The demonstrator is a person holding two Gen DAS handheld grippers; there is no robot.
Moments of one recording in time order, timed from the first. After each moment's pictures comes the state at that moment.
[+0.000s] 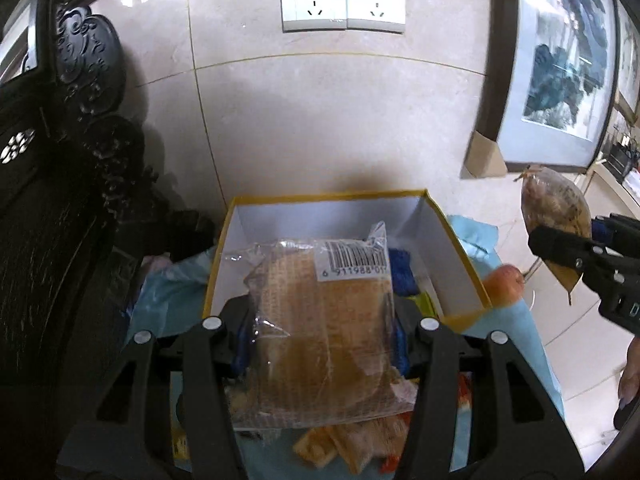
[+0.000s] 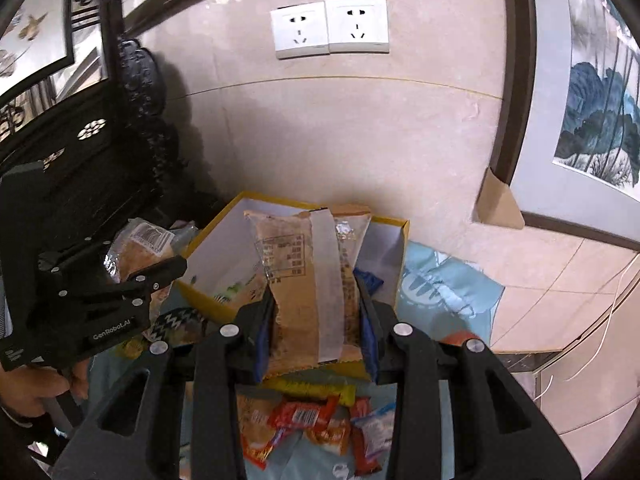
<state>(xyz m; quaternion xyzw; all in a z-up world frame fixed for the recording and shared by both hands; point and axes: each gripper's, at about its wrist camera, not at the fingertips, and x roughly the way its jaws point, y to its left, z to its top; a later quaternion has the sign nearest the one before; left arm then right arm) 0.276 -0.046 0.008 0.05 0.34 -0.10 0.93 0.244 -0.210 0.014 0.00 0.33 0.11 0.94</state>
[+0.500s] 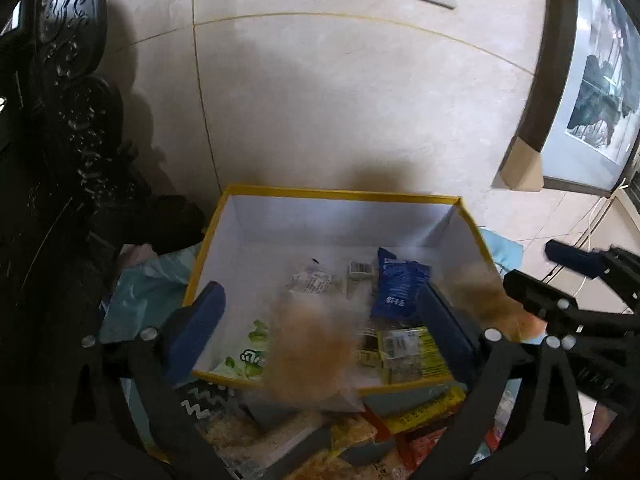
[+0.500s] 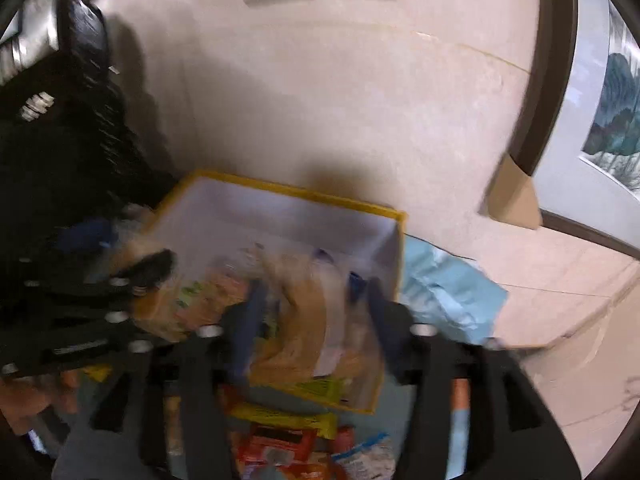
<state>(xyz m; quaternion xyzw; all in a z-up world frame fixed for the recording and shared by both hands) 0.335 -0.046 -0.029 0.01 0.38 -0.08 0.92 0.311 -0.192 -0.032 -0.06 0.37 0.05 0.92</state>
